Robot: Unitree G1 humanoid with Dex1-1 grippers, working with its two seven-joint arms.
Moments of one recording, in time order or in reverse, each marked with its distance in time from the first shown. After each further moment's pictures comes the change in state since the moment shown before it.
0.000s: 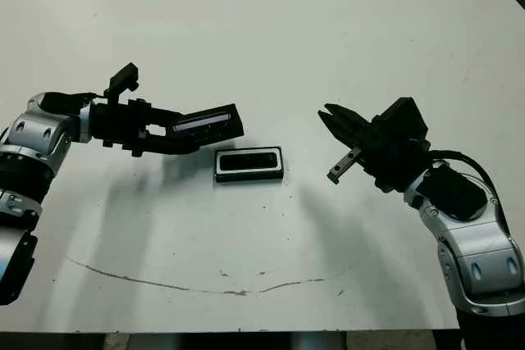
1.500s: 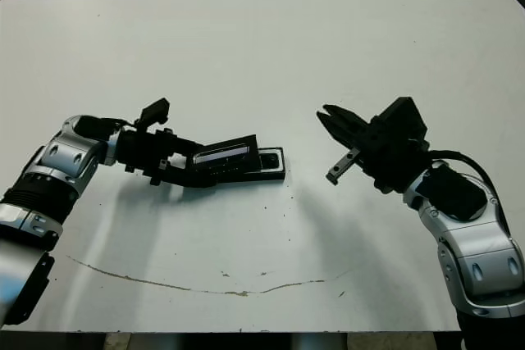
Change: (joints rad) left arm 0.078 -0.053 -0.101 -0.076 0.059 -0.041 -0.036; right arm 0.000 -0.001 0.000 -0.018 0.010 0.028 -0.001
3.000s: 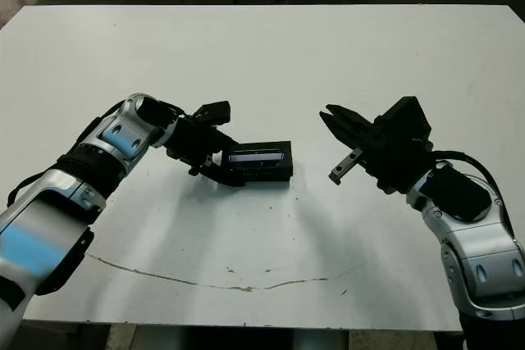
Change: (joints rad) left arm -0.202 -0.162 -0.202 0.193 0.176 -0.047 0.097; right arm 0.012 -0.002 -0.015 -0.015 0.004 0.012 0.000
